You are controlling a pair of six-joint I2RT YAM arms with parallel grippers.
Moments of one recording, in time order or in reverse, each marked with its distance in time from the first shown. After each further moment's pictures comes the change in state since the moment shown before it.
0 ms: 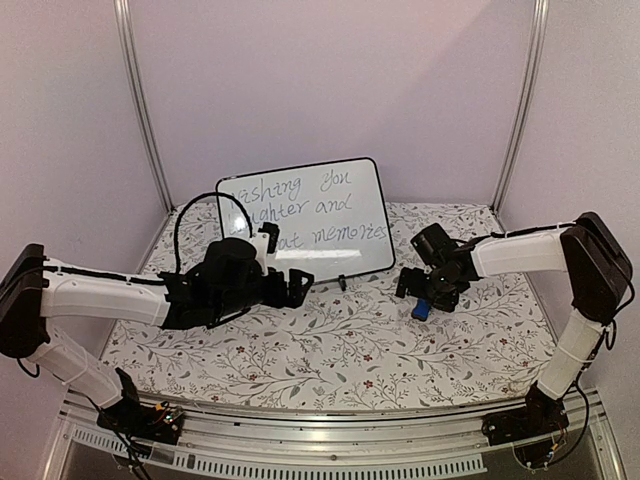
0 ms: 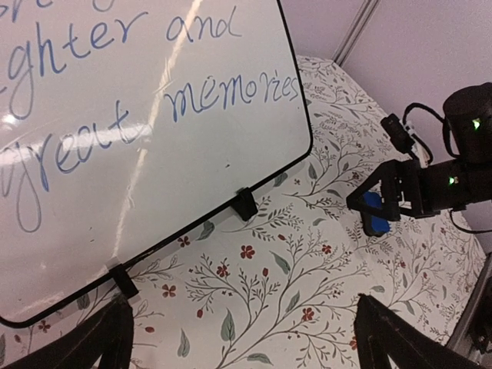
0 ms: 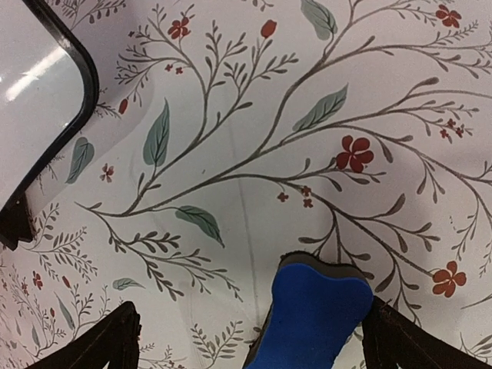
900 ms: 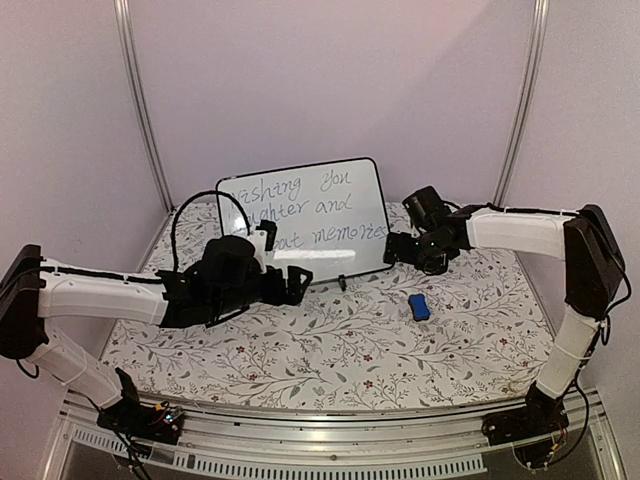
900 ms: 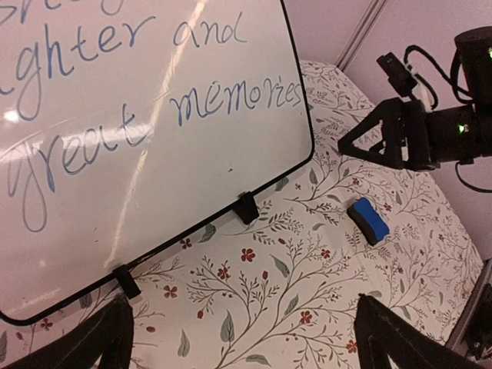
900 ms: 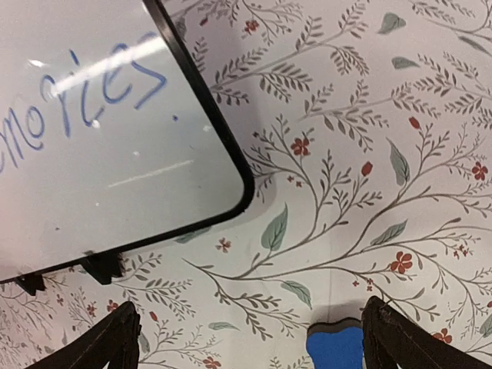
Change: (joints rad) left arm 0.003 -0.013 -0.002 0.003 -0.006 -0.018; right arm -0.007 0.066 0.244 -0.088 0.000 -0.149
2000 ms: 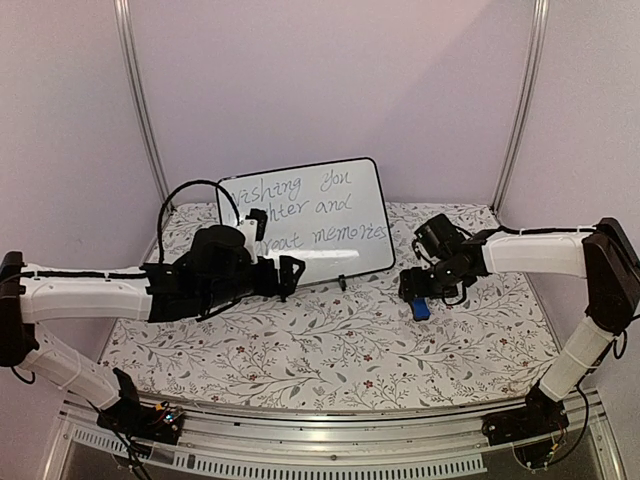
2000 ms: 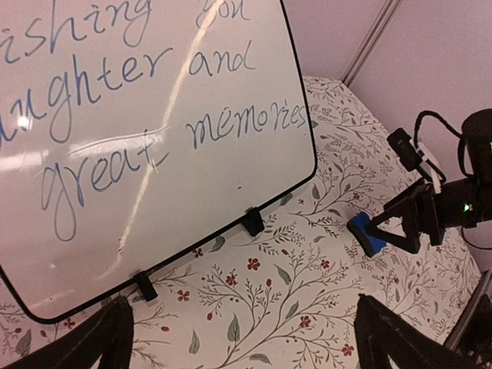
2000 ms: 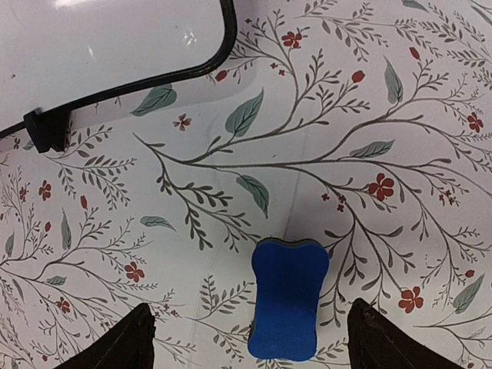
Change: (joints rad) left arm 0.001 -0.084 0.052 -0.132 -0.042 0.001; right arm 0.023 -0.155 -0.225 0.012 -0.035 -0.228
